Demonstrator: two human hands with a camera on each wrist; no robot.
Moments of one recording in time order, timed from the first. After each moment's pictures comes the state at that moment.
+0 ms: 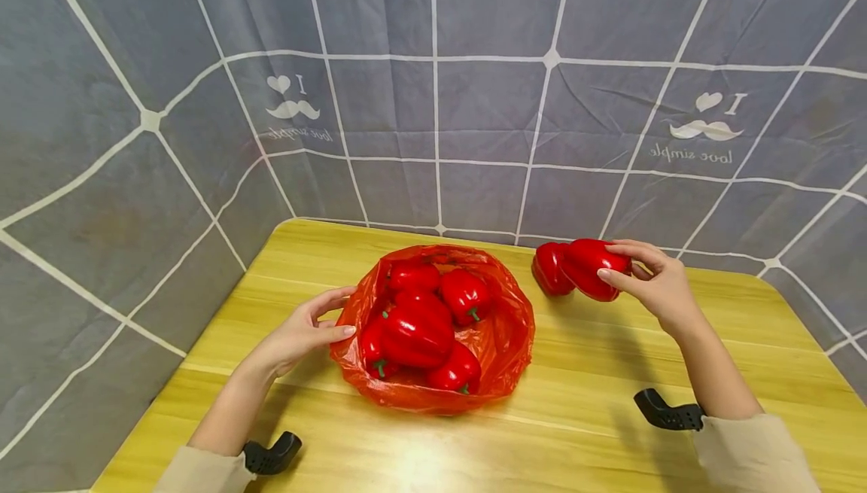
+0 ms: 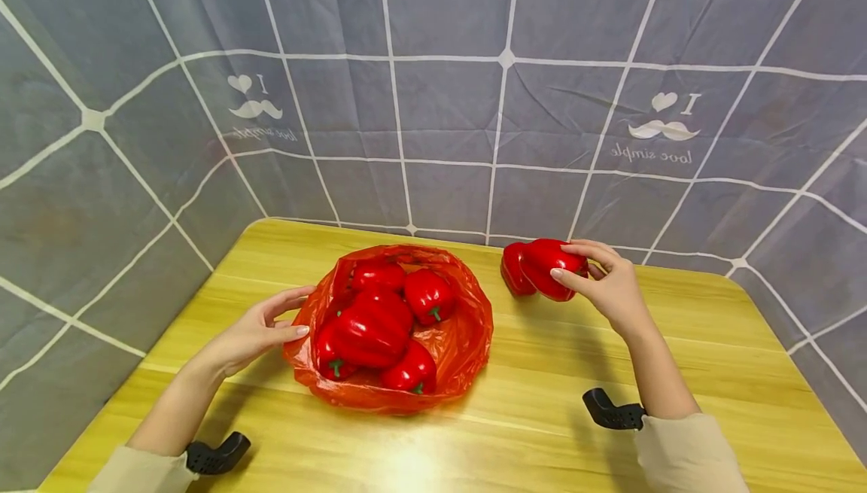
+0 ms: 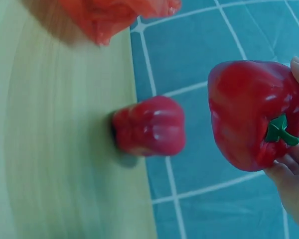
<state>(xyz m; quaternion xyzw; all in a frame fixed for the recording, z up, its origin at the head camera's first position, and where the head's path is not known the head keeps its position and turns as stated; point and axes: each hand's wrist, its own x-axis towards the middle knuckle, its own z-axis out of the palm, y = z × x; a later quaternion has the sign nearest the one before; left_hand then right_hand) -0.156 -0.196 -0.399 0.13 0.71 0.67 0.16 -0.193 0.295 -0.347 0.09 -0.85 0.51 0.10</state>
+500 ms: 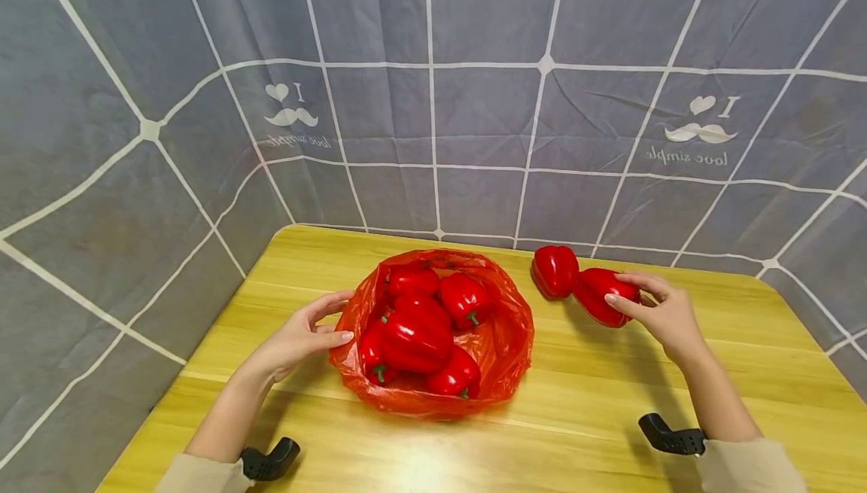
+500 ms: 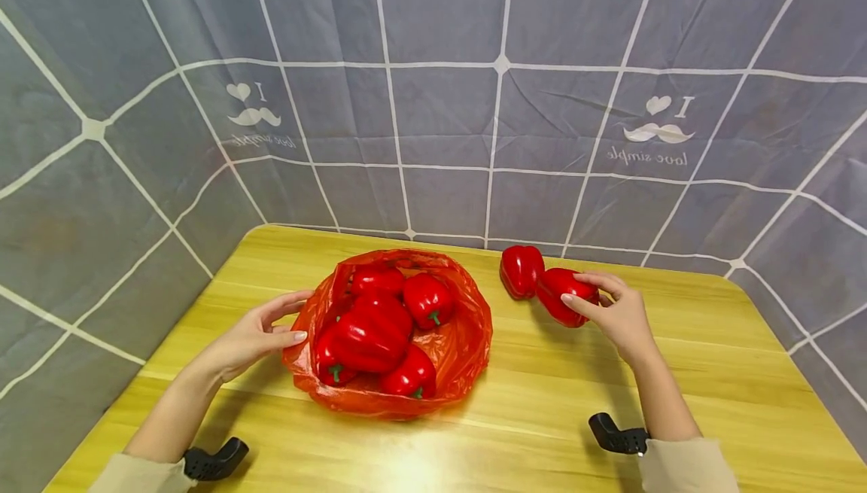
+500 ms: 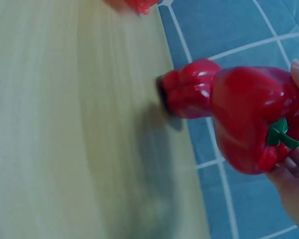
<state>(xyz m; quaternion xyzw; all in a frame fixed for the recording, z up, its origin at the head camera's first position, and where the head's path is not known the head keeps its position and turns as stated) -0.157 -0.199 -0.396 0.14 0.71 0.67 0.17 -0.183 0.316 -0.388 0.04 -0.85 0.52 0.11</state>
